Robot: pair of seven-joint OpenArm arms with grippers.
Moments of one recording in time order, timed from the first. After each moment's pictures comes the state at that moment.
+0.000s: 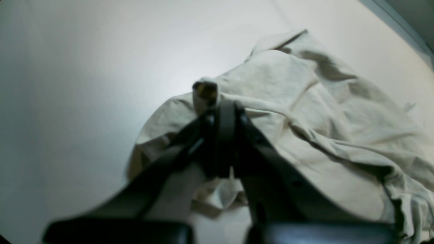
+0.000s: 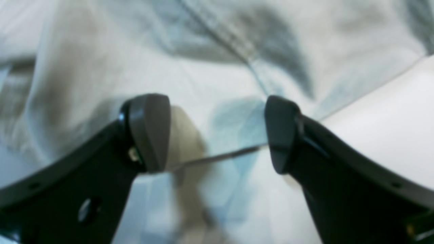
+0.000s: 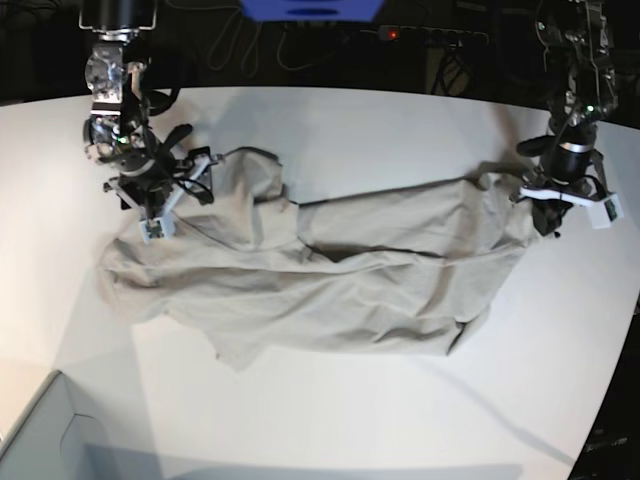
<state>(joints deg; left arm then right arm) 20.0 -14.7 -14.4 94.1 -38.9 0.5 15.3 -8.1 3.5 10.7 79.5 -0.4 22.5 -33.1</state>
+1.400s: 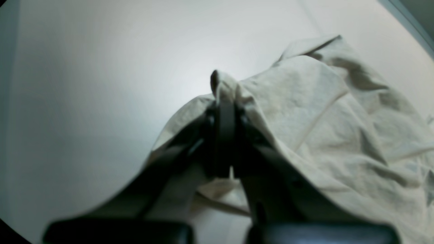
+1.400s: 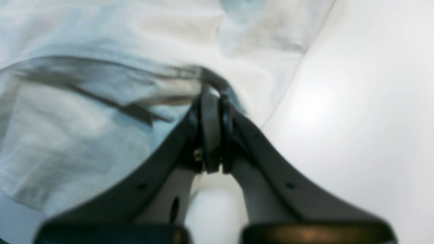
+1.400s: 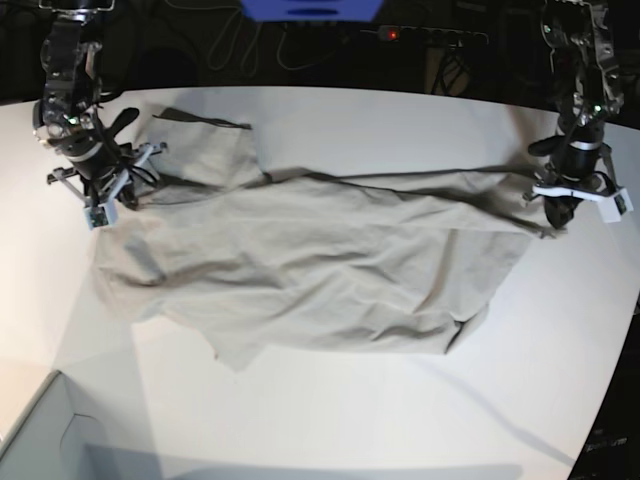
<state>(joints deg) 19.1 -14.7 -17.4 90.7 -38.9 0.3 15.1 -14.5 10.3 16.4 87.1 -0.4 23.8 -30.7</state>
